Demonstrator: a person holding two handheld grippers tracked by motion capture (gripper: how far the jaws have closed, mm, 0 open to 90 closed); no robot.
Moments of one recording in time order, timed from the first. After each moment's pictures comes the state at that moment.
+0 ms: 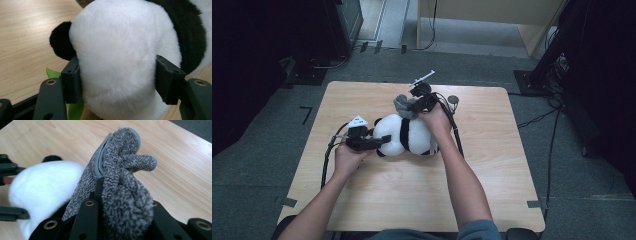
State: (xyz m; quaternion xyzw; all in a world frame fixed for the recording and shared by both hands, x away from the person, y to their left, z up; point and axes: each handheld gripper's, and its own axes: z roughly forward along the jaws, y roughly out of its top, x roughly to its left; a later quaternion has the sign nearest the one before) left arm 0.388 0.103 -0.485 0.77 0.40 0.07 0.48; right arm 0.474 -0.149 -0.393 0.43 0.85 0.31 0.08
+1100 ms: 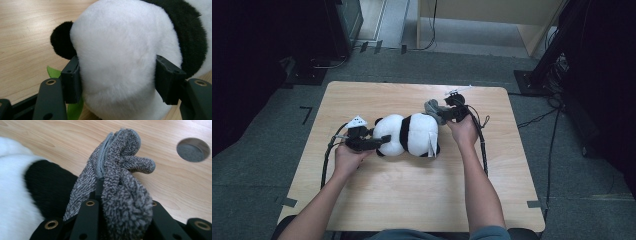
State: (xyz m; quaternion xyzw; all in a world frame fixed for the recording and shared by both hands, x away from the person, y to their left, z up) left arm 0.389 0.105 -0.487 0.77 0.40 0.06 0.49; right arm 0.461 -0.247 -0.438 0.52 0.78 0.32 0.10
